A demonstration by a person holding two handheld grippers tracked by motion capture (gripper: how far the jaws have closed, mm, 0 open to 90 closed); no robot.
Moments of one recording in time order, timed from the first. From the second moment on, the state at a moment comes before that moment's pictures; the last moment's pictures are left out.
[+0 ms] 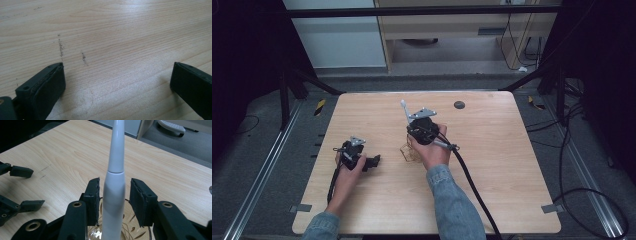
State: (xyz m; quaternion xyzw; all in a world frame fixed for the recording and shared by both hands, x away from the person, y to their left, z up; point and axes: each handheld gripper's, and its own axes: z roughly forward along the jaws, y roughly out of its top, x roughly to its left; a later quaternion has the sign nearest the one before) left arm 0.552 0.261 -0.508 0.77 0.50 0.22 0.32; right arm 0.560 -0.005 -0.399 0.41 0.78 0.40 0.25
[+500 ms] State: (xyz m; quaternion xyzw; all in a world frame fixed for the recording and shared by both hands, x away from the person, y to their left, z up) left arm 0.552 0.261 -0.508 0.77 0.50 0.22 0.32; right arm 0.550 -0.012 -0.390 0.41 0.78 0.40 0.25
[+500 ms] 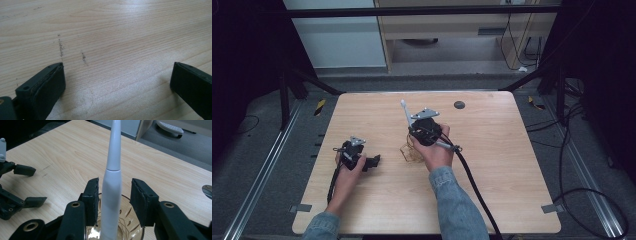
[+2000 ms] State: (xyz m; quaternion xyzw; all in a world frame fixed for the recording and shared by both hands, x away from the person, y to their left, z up) left arm 0.551 0.261 -0.508 0.77 0.50 0.22 0.32; right arm 0.538 -0.022 -0.379 0.40 0.77 0.43 0.26
